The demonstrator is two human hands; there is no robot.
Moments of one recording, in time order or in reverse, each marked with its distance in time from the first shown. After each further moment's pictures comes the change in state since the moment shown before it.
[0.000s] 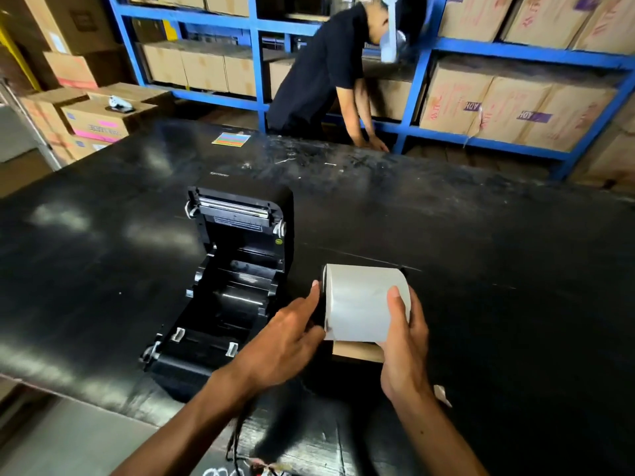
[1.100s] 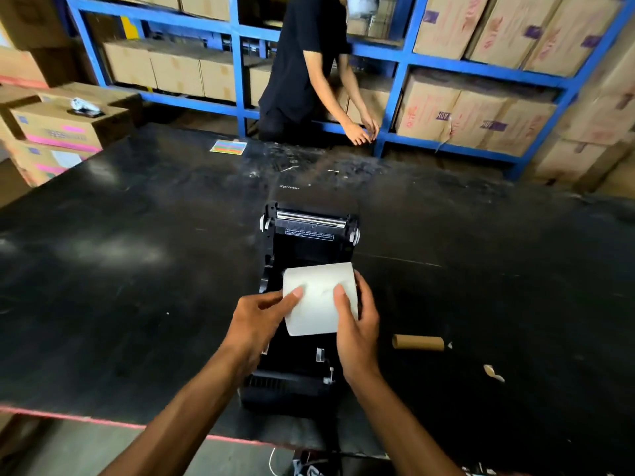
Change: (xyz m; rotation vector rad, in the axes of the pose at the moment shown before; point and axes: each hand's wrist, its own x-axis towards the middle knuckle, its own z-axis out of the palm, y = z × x) left_hand -0.045 -0.093 -0.137 -0.806 0.194 -0.411; right_hand -0.076 0.060 0.184 -0.110 0.002 -0.206
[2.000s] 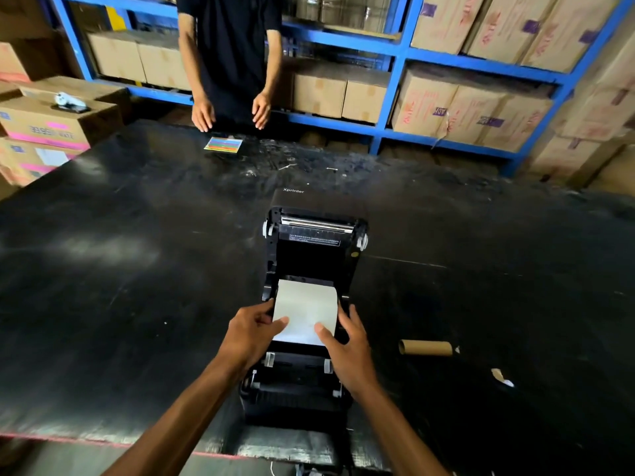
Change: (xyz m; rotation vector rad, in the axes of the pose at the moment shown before) left_hand 0.053 -0.047 -0.040 0.452 -0.018 0.071; right_hand 0.017 0.065 -0.007 -0.532 -0.238 0.091
